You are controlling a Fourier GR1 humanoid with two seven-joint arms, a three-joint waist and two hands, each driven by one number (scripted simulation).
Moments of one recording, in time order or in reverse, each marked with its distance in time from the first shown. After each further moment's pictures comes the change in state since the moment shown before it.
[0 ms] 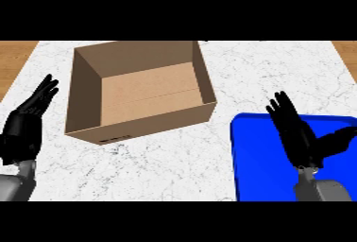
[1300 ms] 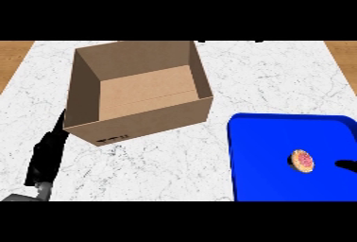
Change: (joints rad) left arm 0.113 -0.022 -0.134 -0.017 -0.132 -0.042 0.188; right arm 0.152 -0.513 -0.168 -0.077 0.451 0.006 -0.126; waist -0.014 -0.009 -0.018
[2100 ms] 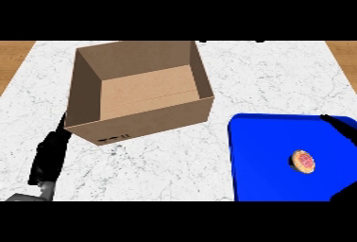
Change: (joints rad) left arm 0.002 -0.043 0.028 -0.007 -0.043 -0.036 0.020; right arm 0.002 -0.105 0.212 -0.270 0.122 0.336 0.547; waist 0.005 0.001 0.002
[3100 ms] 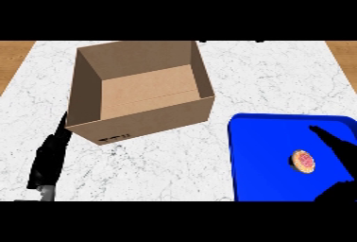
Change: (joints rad) left arm 0.047 -0.110 0.114 -0.040 -0.132 -0.100 0.019; right arm 0.025 0.236 -0.048 0.069 0.292 0.091 -0.004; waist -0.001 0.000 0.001
